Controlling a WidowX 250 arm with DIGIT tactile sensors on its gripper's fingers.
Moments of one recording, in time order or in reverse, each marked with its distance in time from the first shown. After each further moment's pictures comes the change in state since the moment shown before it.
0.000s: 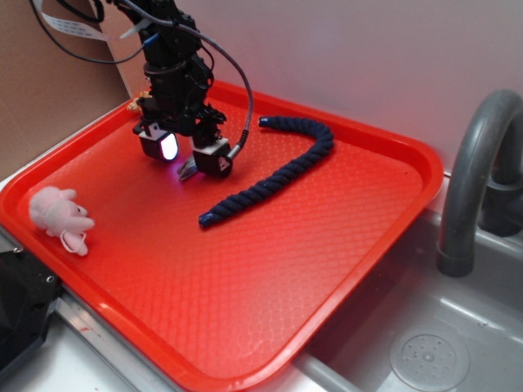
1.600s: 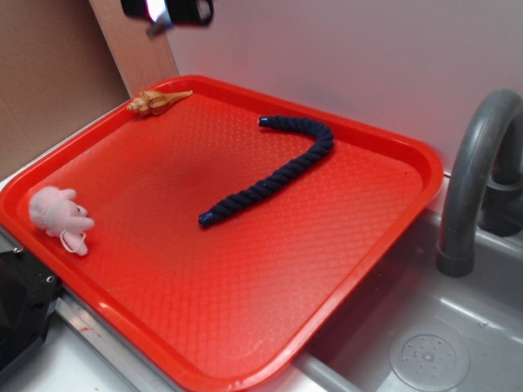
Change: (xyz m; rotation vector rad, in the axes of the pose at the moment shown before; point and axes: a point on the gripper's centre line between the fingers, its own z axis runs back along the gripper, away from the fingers) arm -0.007 -0.015 0.181 0.016 -0.116 0.054
